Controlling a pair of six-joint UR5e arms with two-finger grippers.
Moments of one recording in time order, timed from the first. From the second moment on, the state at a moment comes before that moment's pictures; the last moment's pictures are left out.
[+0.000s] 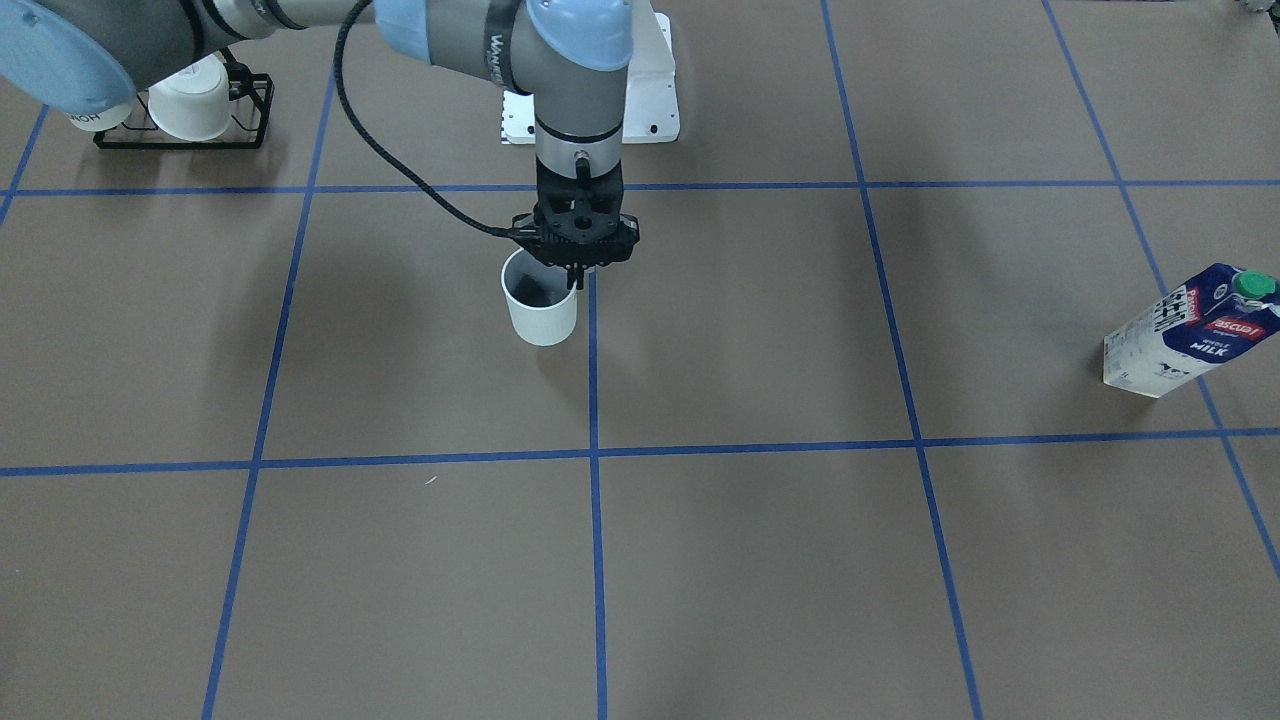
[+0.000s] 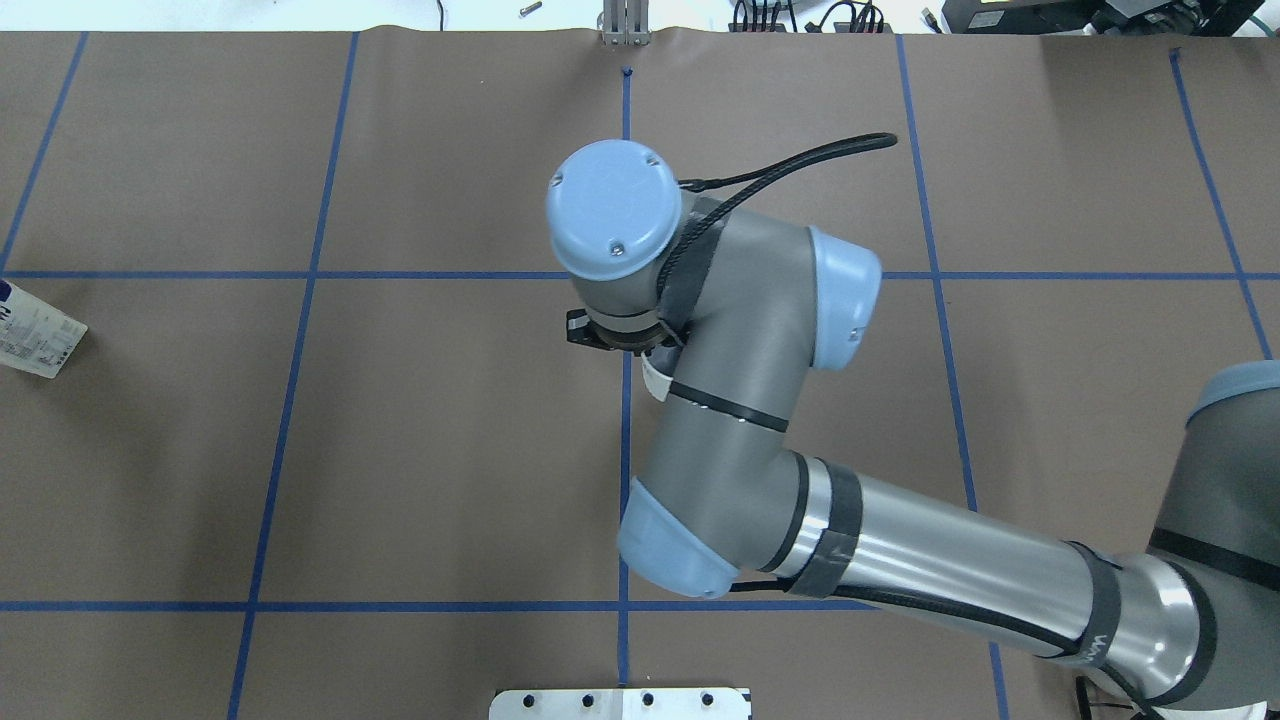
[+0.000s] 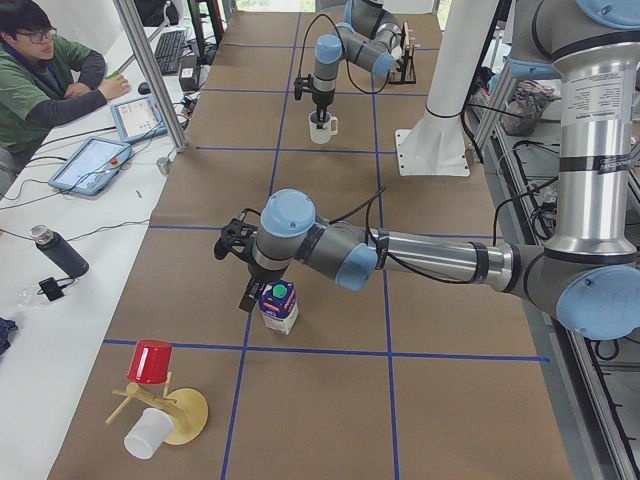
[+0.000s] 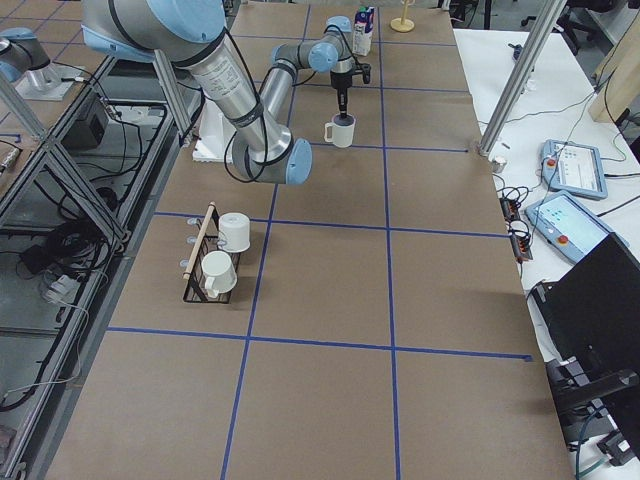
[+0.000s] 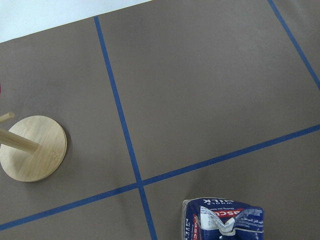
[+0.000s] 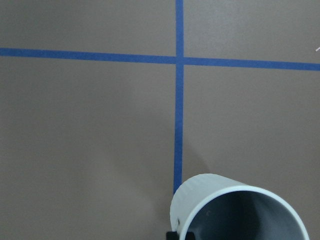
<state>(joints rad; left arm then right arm) -1.56 -1.50 -1.76 -1.95 -2.36 -0.06 0.45 -0.59 1.55 -1.86 1.75 1.21</state>
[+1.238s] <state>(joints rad) -1.56 -1.50 -1.75 -1.95 -2.36 -0.06 0.42 -0.59 1.47 -1.77 1.72 1.21</state>
